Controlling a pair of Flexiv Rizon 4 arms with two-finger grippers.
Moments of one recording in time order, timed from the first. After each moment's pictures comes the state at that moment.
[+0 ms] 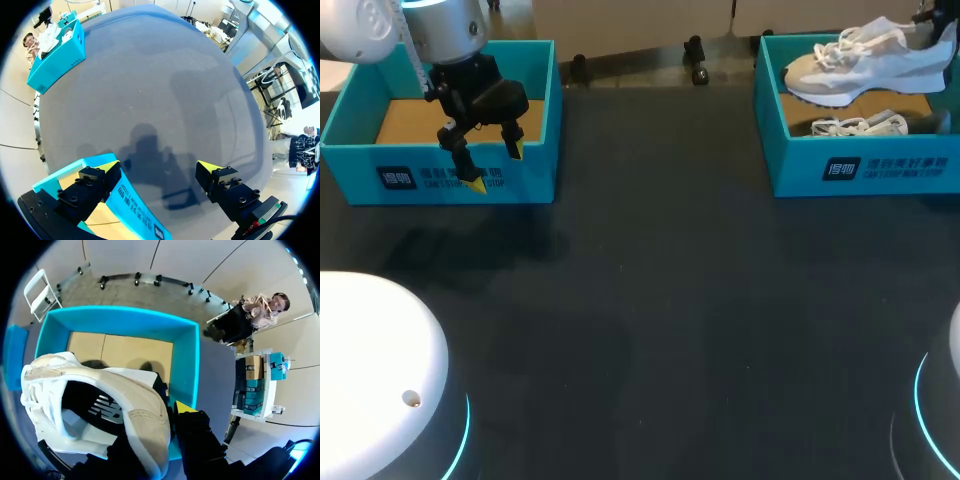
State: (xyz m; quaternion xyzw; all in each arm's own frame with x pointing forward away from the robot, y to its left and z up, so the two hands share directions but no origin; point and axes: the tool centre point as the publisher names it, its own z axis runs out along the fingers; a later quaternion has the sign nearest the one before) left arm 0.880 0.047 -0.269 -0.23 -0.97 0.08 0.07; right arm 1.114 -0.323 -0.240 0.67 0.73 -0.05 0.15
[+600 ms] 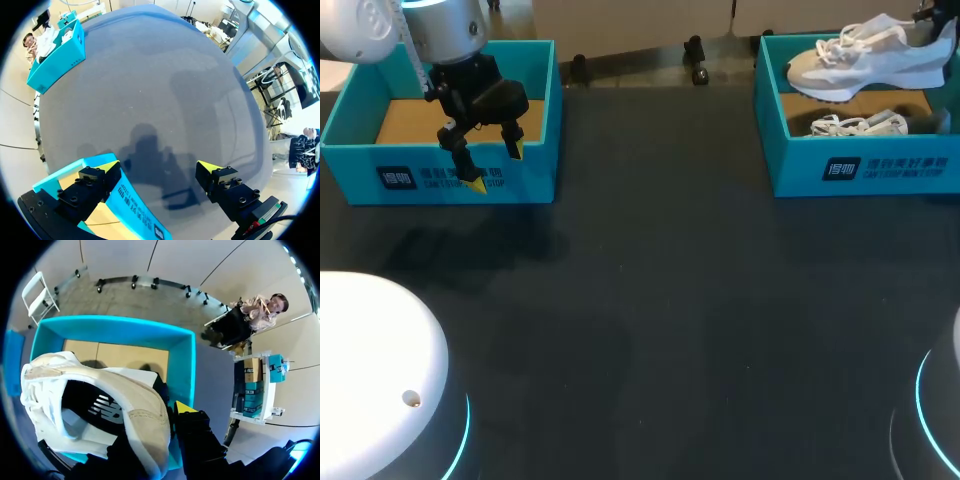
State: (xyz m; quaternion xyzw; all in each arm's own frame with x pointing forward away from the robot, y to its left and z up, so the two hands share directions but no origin) left arm 0.880 0.047 -0.269 -0.23 -0.97 0.08 0.07; right arm 1.138 -0.333 -0.248 0.67 0.72 -0.05 0.16
